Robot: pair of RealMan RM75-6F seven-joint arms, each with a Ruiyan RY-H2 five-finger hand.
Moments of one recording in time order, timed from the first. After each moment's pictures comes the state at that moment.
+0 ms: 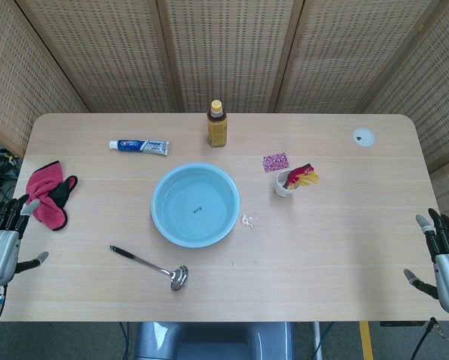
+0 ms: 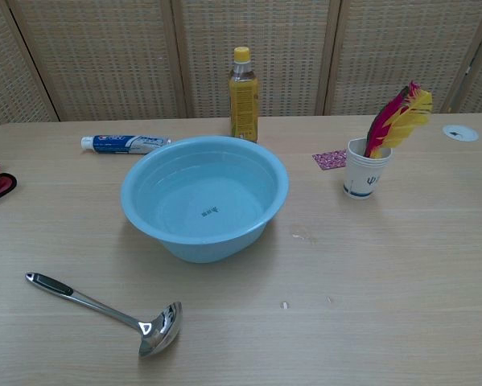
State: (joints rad) left arm -0.15 -1.12 -0.04 -1.73 1.41 1.47 0.19; right arm 0.01 -0.99 0.07 -1.74 -1.56 1.59 -0.09
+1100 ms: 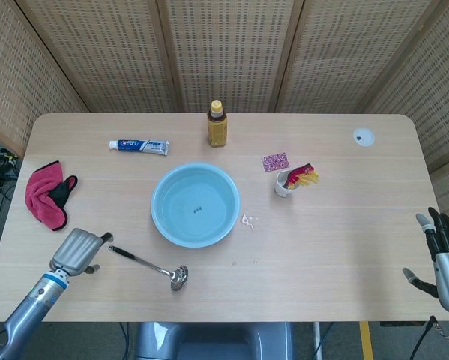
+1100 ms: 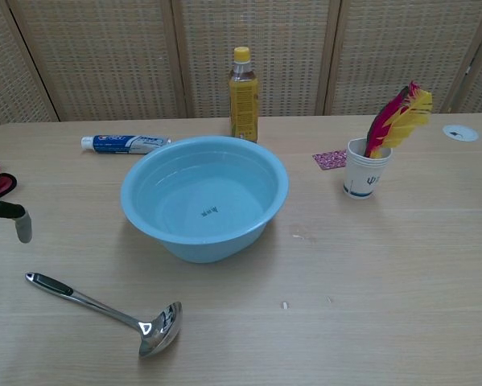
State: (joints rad) left arm -0.39 -1.31 0.01 -1.52 1.46 1.01 0.39; right arm 0.02 -1.00 0.07 -1.74 -1.56 1.59 -0.07
